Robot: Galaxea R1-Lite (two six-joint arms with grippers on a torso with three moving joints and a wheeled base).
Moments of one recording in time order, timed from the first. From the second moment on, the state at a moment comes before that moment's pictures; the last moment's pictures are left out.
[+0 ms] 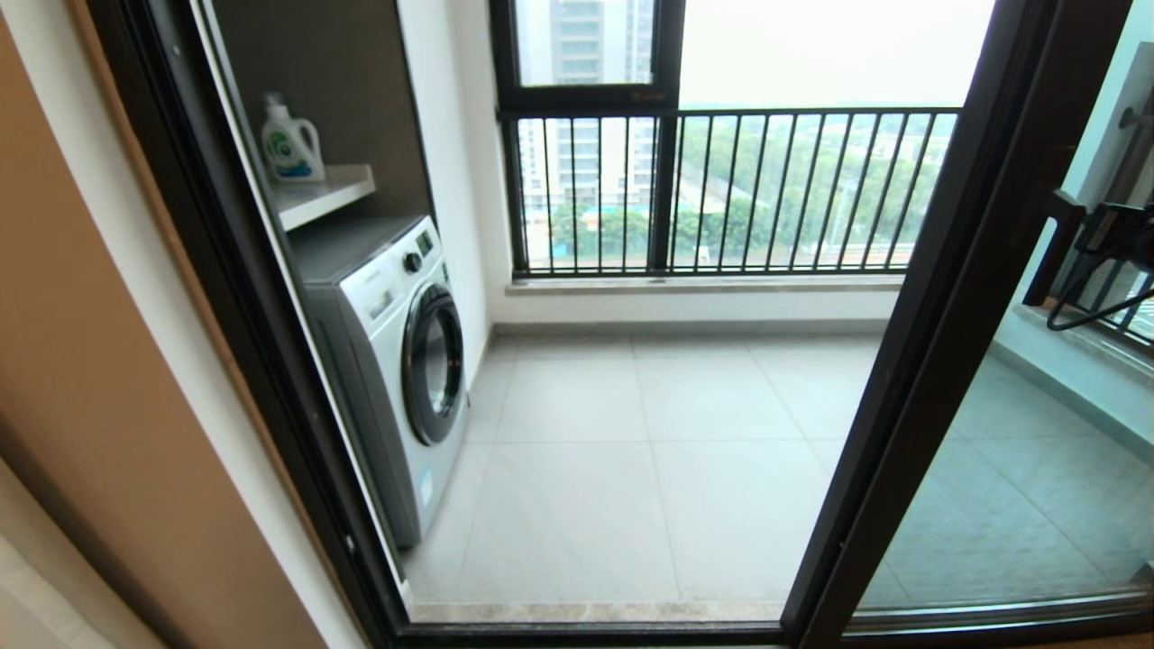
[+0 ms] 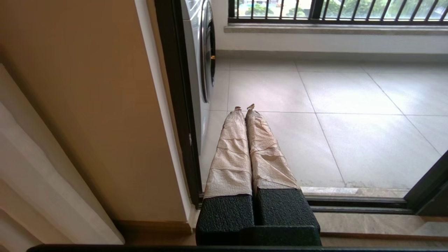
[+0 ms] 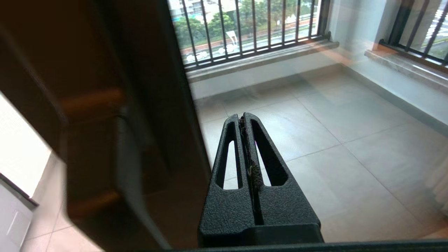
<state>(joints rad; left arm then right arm) 0.00 0.00 -0.01 0.02 0.00 0.00 -0.49 2.00 -1.49 -0.55 0.22 0.05</state>
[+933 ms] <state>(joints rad) 0.00 0.00 -0.01 0.02 0.00 0.00 -0.37 1.96 -1.43 -0.55 0.16 0.05</state>
